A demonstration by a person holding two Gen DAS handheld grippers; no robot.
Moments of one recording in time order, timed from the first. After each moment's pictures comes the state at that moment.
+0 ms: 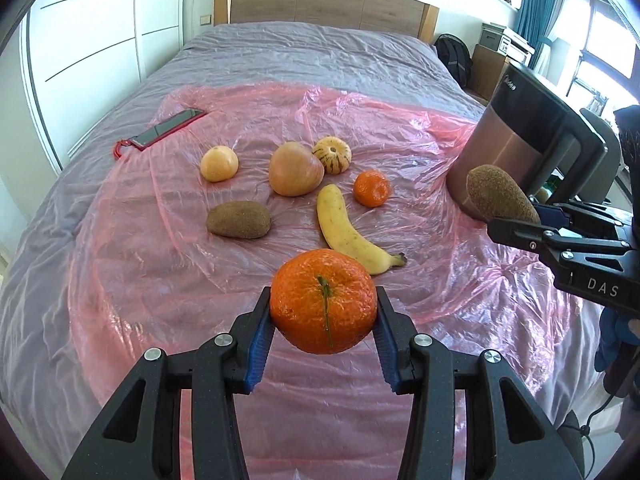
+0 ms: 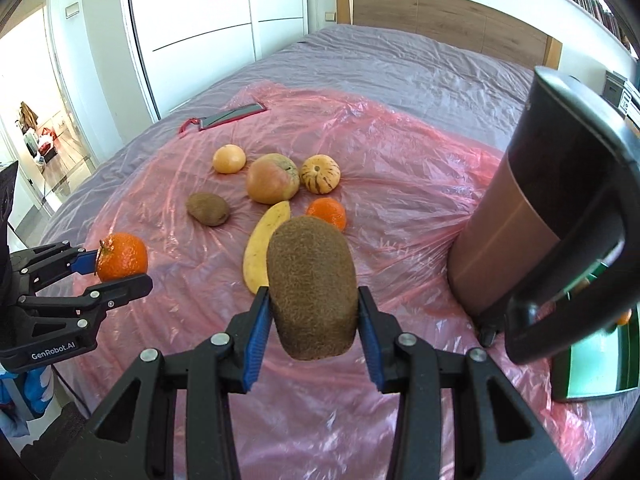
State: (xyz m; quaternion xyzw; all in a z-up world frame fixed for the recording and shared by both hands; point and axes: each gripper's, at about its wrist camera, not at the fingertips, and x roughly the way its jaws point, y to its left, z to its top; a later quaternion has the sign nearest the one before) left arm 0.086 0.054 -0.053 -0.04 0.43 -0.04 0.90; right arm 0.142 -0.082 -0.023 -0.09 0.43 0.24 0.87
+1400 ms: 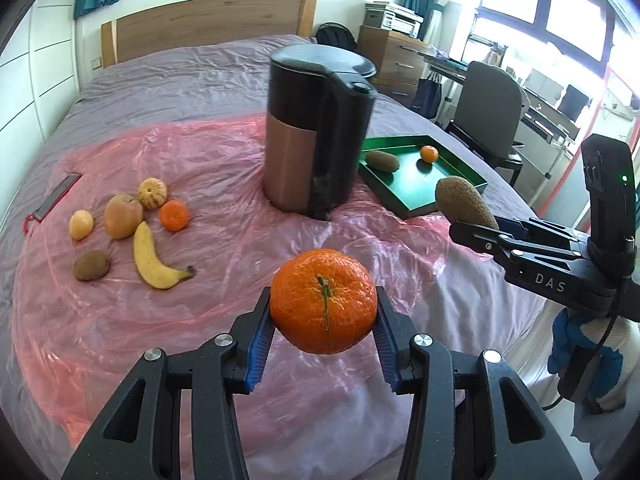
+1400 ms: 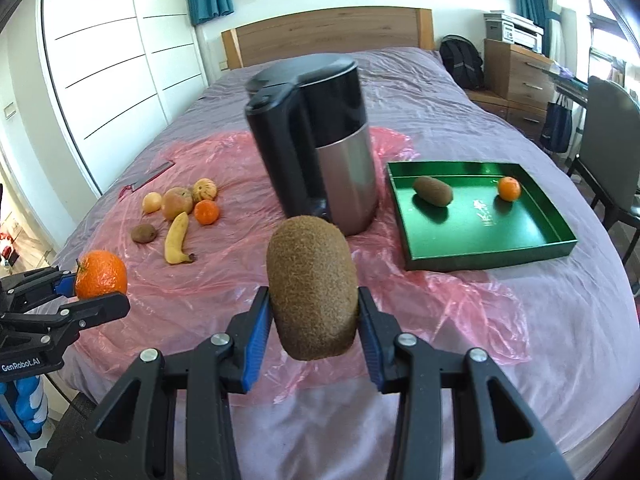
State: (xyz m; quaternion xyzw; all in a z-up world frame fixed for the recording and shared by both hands) left arm 0.038 -0.134 0.009 0.02 0.41 -0.21 0.89; right arm 0.038 -0.279 0.009 0.04 0.39 0.09 0.91
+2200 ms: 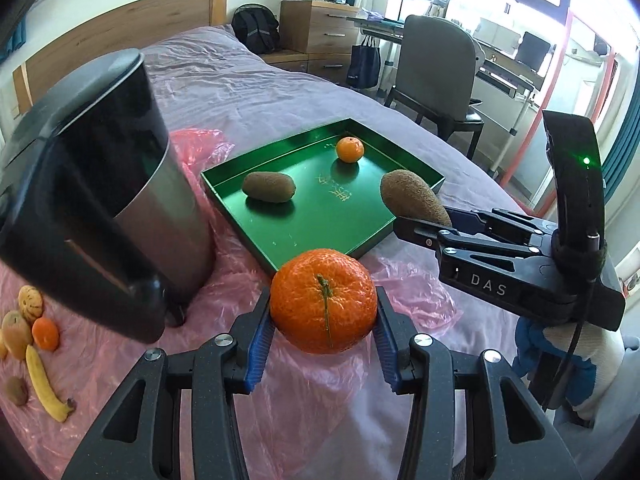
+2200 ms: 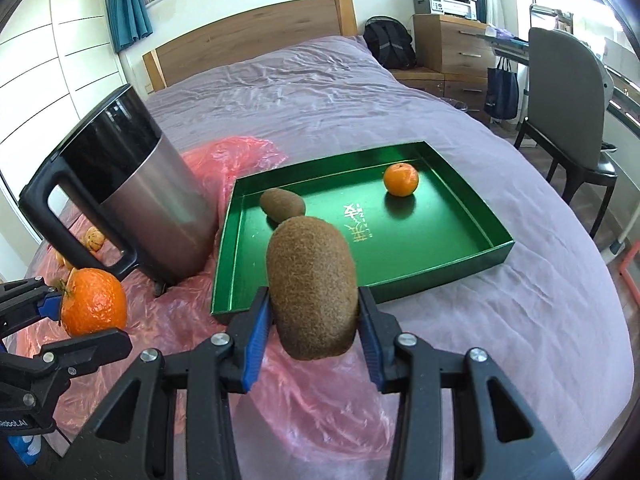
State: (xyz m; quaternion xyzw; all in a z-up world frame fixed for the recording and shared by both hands) left arm 0.147 -0.332 -0.009 0.08 0.43 -0.29 0.85; right arm 0.123 -0.449 -0.036 0.09 0.40 0.00 0.91
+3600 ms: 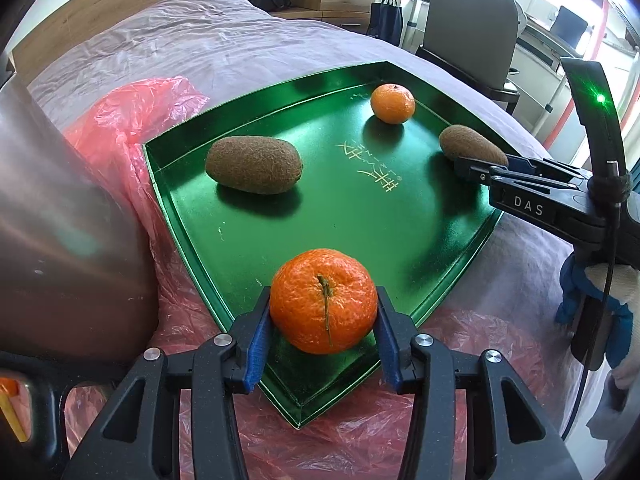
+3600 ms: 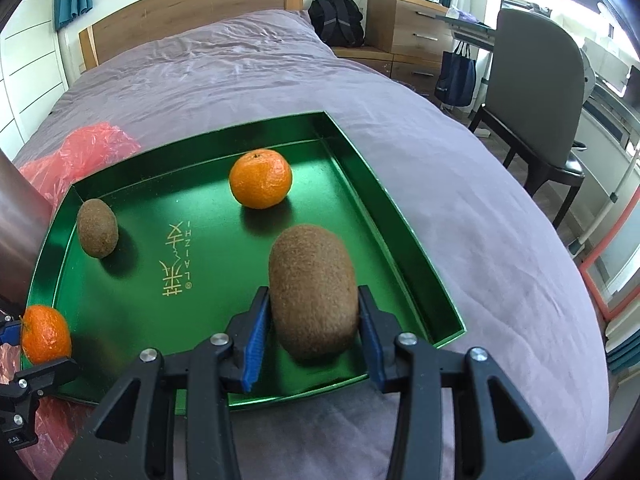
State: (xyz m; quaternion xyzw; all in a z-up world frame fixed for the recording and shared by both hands) left arm 0.237 -0.393 -0.102 0.11 0.49 -0.26 0.83; right arm 0.219 -0.552 -0.110 0.04 0.44 -0.09 0.89
